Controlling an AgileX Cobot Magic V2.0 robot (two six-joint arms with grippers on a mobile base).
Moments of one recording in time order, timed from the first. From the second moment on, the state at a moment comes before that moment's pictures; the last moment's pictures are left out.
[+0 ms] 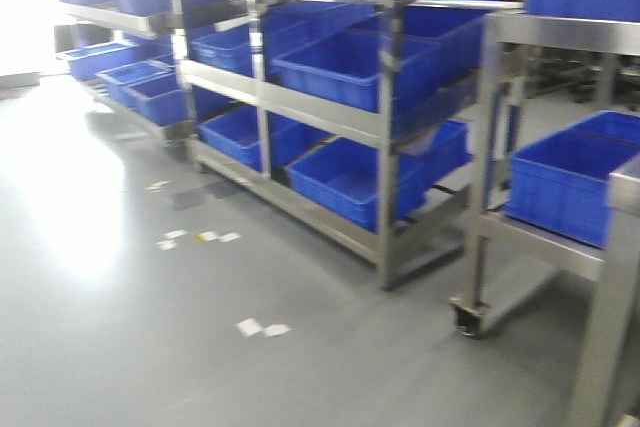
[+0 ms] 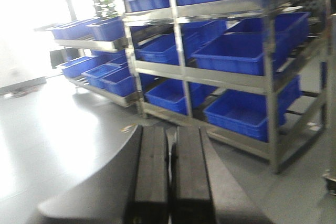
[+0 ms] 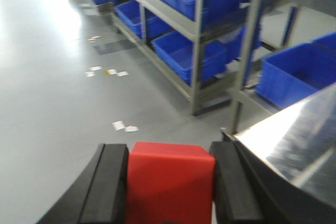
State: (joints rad) left arm -0.06 -0.01 0.01 -0.03 0.02 0.14; right arm 0.16 0.58 -0.46 -0.08 0.20 0.11
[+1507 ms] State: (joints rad) left arm -0.06 -0.01 0.01 -0.03 0.02 0.14; right arm 0.16 0.58 -0.46 -0.08 0.20 0.11
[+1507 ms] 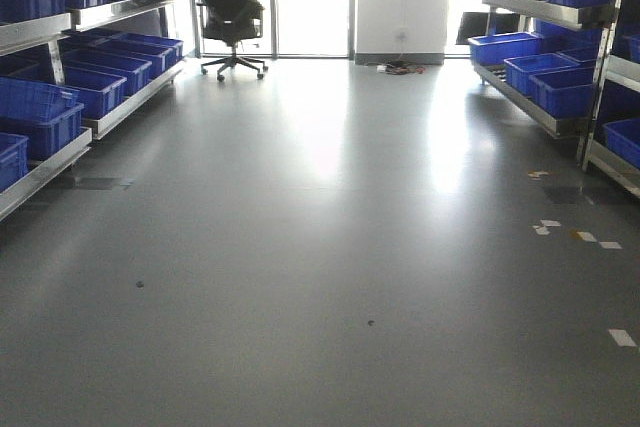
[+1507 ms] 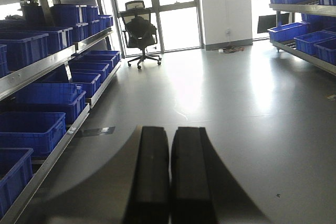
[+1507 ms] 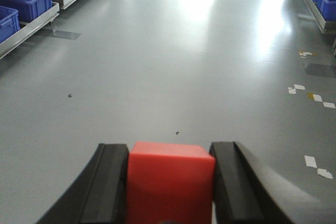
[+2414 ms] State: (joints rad) left arm -0.06 -0.01 0.01 -0.03 0.02 0.14; right arm 0.16 0.58 -0.46 -0.08 0.21 0.11
